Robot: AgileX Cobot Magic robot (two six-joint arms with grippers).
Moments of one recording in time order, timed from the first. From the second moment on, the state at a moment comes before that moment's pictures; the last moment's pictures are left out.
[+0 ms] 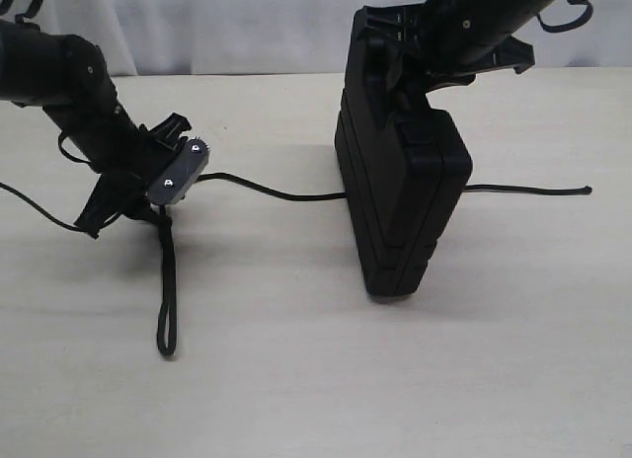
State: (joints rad) left arm -0.24 2.06 -1.28 -0.20 0.66 2.01; right arm 0.32 1.77 -1.51 0.16 0.85 0.26
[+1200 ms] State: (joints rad) left arm -0.24 1.98 -1.28 -0.83 0.50 1.56; right arm 0.32 1.77 -1.51 0.16 0.85 0.26
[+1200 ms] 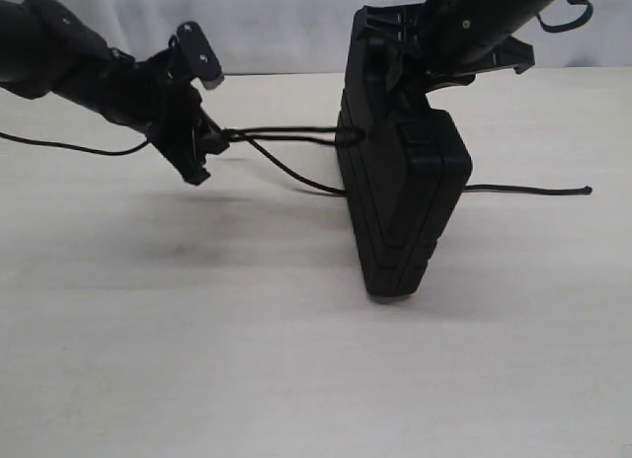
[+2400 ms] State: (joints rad) left arm -0.41 1.95 -1.28 -0.84 0.02 1.53; right arm 0.32 1.77 -1.51 0.16 0.85 0.26
